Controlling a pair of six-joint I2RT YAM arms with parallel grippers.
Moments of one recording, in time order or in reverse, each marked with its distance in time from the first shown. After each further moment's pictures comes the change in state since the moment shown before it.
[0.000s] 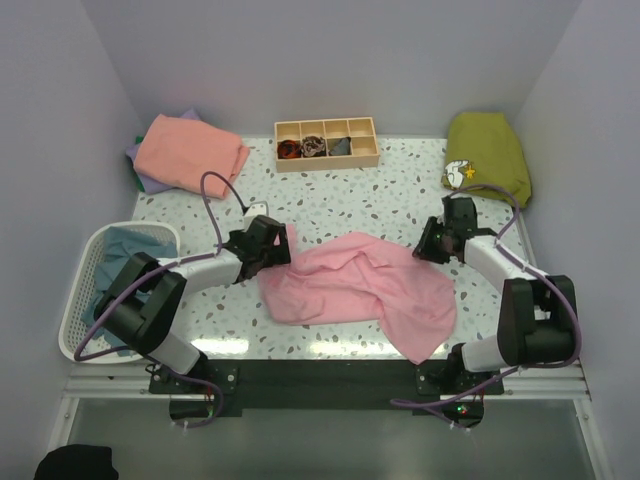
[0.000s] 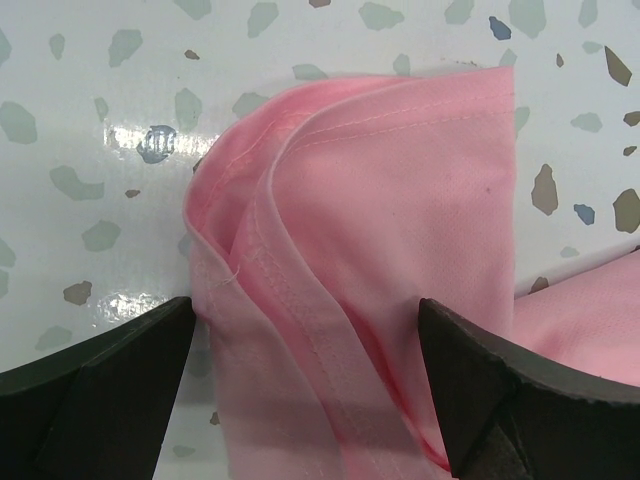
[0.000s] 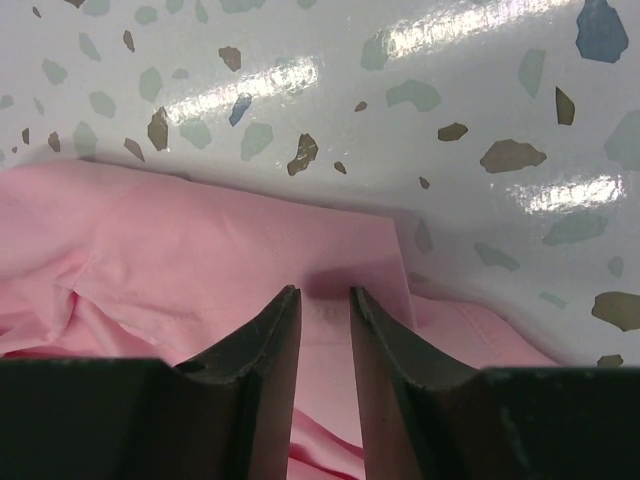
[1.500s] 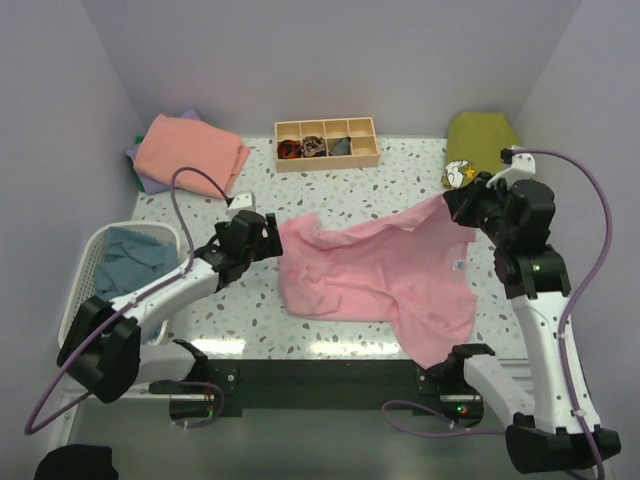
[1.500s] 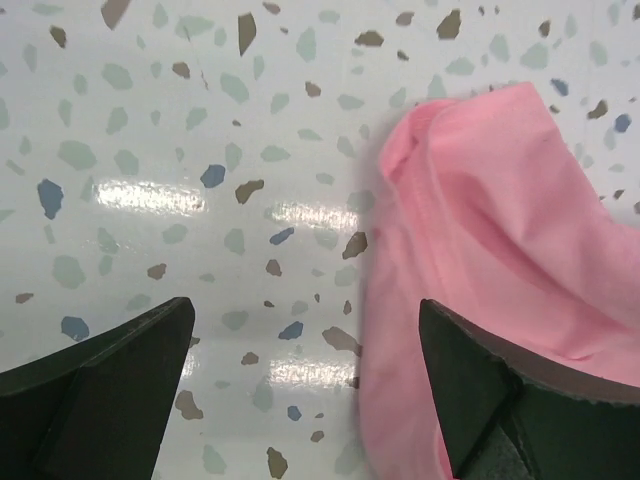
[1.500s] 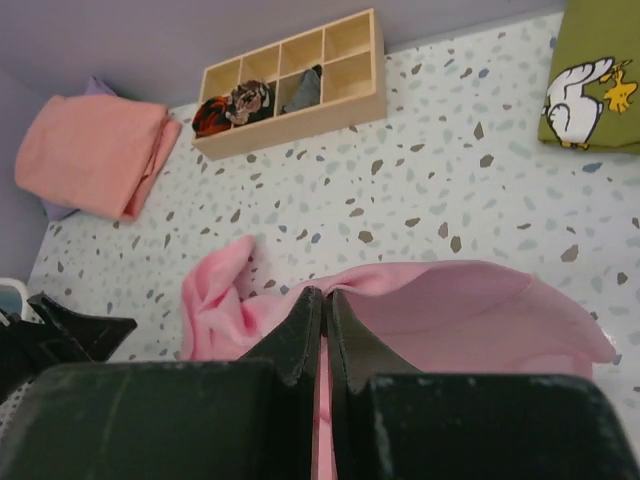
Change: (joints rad) left arm 0.002 -0.259 0.005 -0.144 -0.016 0.014; right arm -0.012 -0.536 0.312 -0.174 -0.041 -0.071
